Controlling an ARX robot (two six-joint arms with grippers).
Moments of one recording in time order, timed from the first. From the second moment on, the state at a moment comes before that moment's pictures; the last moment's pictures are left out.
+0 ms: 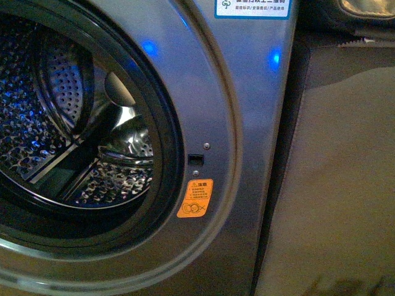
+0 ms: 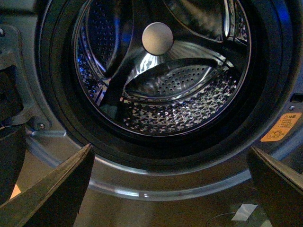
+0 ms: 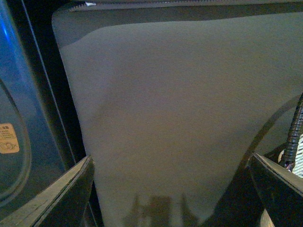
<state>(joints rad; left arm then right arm) 0.00 0.01 0.02 0.00 0.00 0.00 0.00 0.00 0.01 0.00 0.00 0.00</state>
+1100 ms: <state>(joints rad) 0.00 0.01 0.02 0.00 0.00 0.00 -0.32 0.24 0.00 0.35 -0.49 0.23</state>
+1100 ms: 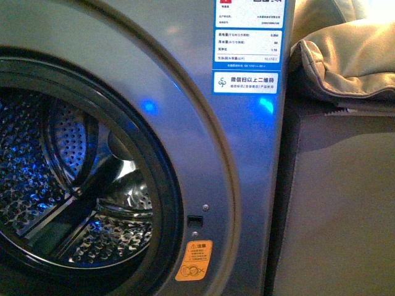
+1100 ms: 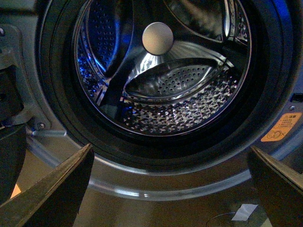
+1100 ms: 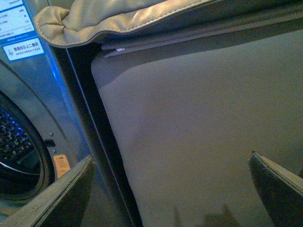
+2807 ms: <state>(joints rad) 0.00 0.01 0.02 0.00 0.00 0.00 -0.96 2.45 0.72 0.66 -0.49 -0.45</state>
